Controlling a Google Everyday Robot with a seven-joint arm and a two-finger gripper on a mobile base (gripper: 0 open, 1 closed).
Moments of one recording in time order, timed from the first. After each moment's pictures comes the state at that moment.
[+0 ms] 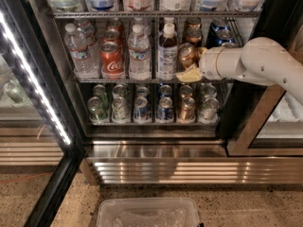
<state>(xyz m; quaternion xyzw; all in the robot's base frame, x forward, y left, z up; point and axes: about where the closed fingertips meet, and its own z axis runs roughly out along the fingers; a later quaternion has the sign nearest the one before) 0.721 -0.132 0.823 -0.48 0.70 0.06 0.52</state>
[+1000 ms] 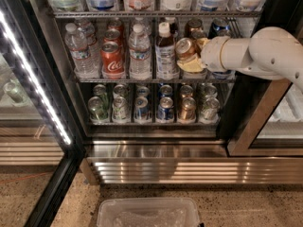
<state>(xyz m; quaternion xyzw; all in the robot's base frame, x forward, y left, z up) 0.710 -0.126 0.872 -0.50 0.67 0.05 0.55</state>
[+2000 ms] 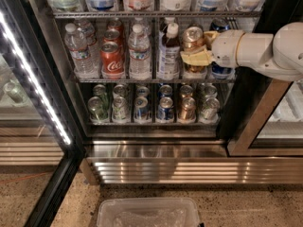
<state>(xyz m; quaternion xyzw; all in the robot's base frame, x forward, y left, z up) 0.677 -0.128 0.924 -0.45 0.64 0.16 0.60</state>
